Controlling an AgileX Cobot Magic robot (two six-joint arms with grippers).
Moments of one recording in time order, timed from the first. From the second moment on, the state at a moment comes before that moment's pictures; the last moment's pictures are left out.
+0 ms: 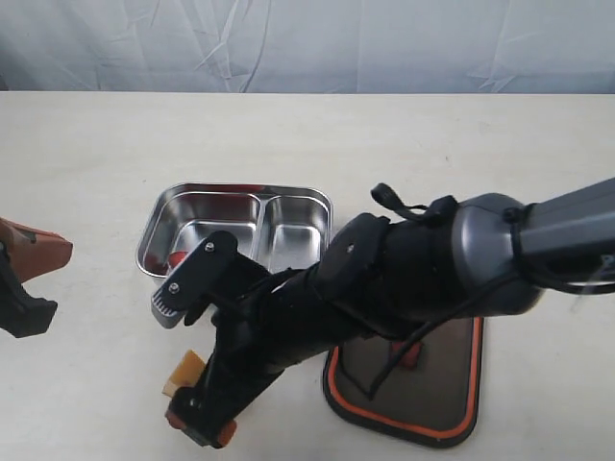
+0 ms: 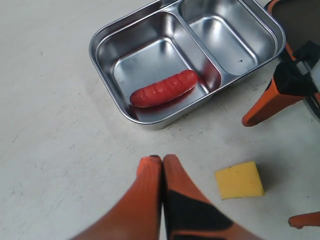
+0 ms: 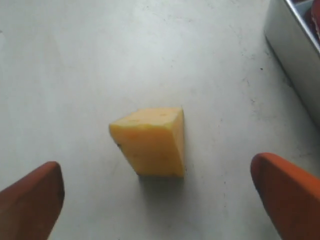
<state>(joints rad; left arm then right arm) -0.34 0.87 -0.57 -0.29 0.61 0.43 1.11 1.84 -0.91 1.27 0.27 -1.38</state>
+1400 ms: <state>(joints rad) -0.34 0.87 -0.57 -0.27 0.61 0.42 1.11 1.99 -0.98 1.37 0.29 -1.39</state>
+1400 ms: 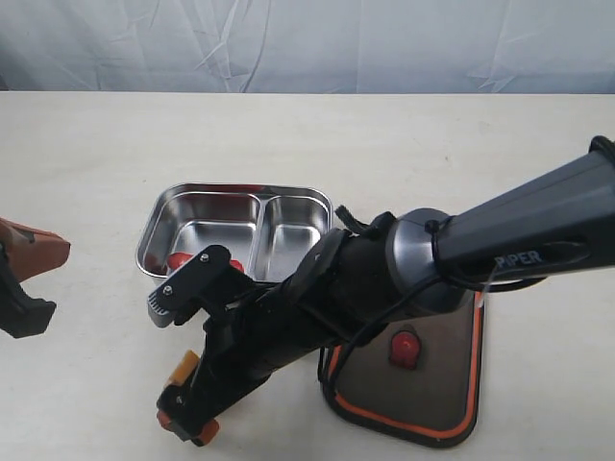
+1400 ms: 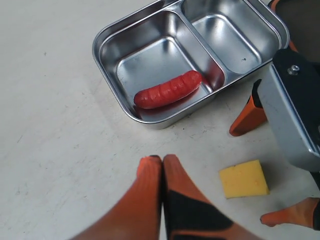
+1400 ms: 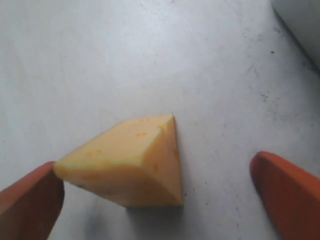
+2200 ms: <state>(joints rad) -0.34 0.87 -0.57 -0.27 0.60 0.42 1.08 1.70 -0.98 1.31 0.04 -1.39</state>
